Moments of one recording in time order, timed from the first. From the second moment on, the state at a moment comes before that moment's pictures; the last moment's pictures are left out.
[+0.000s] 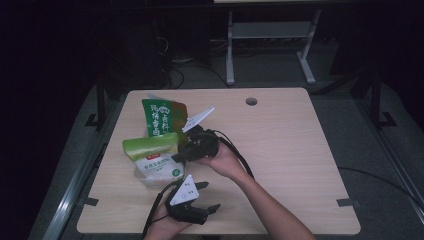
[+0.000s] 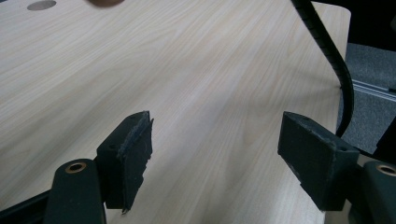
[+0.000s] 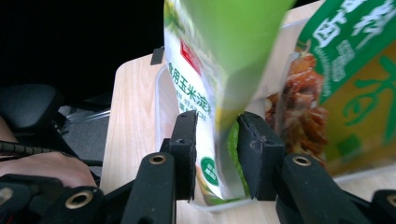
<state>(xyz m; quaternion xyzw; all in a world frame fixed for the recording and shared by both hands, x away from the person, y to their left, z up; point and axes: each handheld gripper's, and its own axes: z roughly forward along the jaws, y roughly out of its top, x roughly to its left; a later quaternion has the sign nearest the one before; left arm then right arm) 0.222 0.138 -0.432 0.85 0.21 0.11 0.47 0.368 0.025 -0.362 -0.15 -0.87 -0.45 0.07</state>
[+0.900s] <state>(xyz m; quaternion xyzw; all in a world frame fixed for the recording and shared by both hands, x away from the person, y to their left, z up) 0.229 0.140 -0.431 0.85 0.21 0.12 0.47 0.375 -0.048 -0.352 -0.21 -0.86 -0.46 0.04</state>
